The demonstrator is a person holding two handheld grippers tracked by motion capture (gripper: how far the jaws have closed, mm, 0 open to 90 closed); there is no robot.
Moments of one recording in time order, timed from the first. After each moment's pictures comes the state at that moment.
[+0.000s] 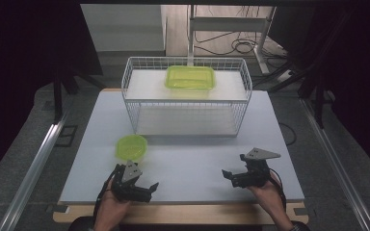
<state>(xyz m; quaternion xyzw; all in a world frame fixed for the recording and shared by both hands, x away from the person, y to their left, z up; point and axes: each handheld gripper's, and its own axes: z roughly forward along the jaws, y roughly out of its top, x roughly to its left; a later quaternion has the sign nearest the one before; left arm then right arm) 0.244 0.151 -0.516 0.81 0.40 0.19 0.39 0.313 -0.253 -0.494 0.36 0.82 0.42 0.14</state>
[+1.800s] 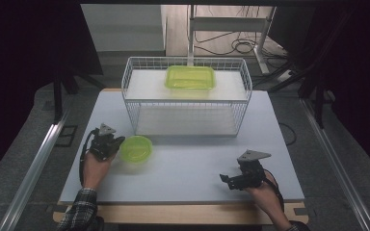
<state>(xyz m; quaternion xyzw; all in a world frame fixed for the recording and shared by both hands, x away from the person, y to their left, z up) 0.351 0.238 -0.513 0.76 0.50 0.22 0.36 0.317 -0.245 -0.509 0.36 0.85 0.37 0.13</state>
